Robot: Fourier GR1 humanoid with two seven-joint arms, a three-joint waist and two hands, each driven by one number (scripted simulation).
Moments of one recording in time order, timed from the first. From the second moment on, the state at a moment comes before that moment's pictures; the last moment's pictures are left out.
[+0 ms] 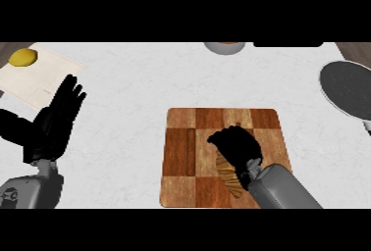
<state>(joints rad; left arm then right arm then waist) -0.17 0.20 0.07 -1.61 0.13 0.09 0.26 -0.37 -0.18 0.53 -1.40 1.10 0.58 0.20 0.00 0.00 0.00</state>
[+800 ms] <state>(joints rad) -0.18 0.18 0.09 -1.57 0.12 0.07 0.24 -0.34 -0.14 0.48 -1.36 1.18 0.42 0.03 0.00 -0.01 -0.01</state>
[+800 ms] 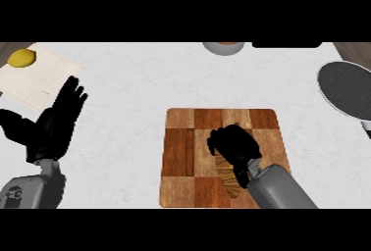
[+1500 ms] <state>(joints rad) -0.16 0.17 0.09 -1.61 0.11 0.07 0.25 -0.43 -0.28 0.07 -1.48 1.20 0.23 0.25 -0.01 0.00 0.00</state>
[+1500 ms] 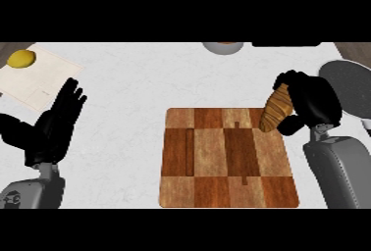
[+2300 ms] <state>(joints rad) -0.14 0.17 0.10 -1.61 0.12 0.05 0.23 -0.59 -0.41 -0.22 -1.46 1.13 0.19 0.27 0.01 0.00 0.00</state>
